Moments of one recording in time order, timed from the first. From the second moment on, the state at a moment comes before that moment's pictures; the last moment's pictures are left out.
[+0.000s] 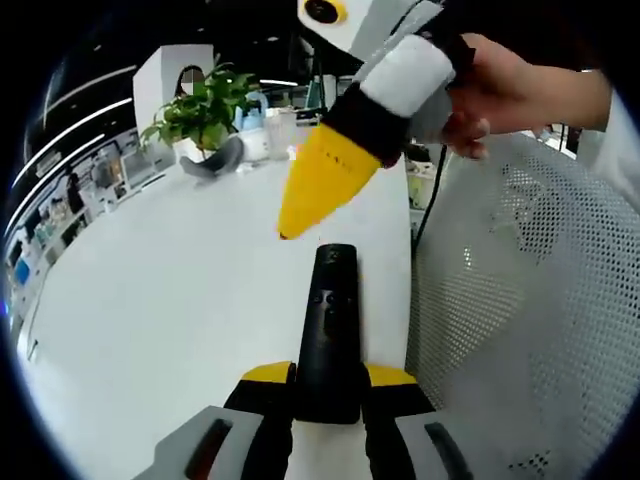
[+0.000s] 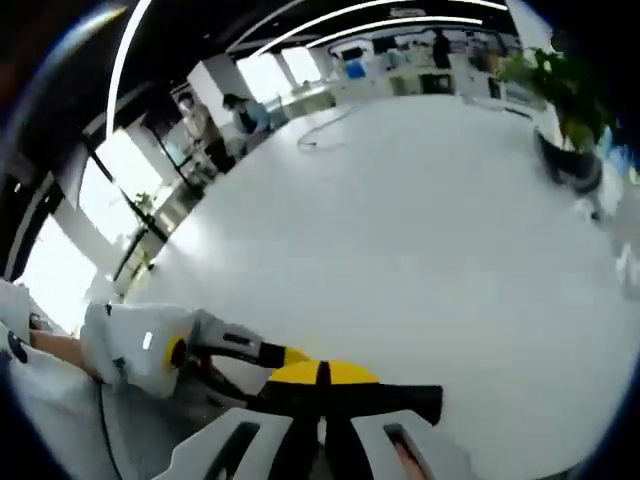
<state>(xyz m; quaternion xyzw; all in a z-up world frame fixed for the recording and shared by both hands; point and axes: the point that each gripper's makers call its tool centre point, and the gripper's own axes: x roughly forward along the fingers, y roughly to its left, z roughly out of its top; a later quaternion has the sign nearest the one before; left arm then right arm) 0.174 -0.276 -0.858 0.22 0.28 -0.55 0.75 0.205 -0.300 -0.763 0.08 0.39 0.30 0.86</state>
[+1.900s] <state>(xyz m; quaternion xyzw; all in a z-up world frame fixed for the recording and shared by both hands) 0.232 -0.238 -0.859 0.29 0.30 -0.57 0.71 0.218 -0.429 -0.723 -0.10 0.16 0.02 0.98</state>
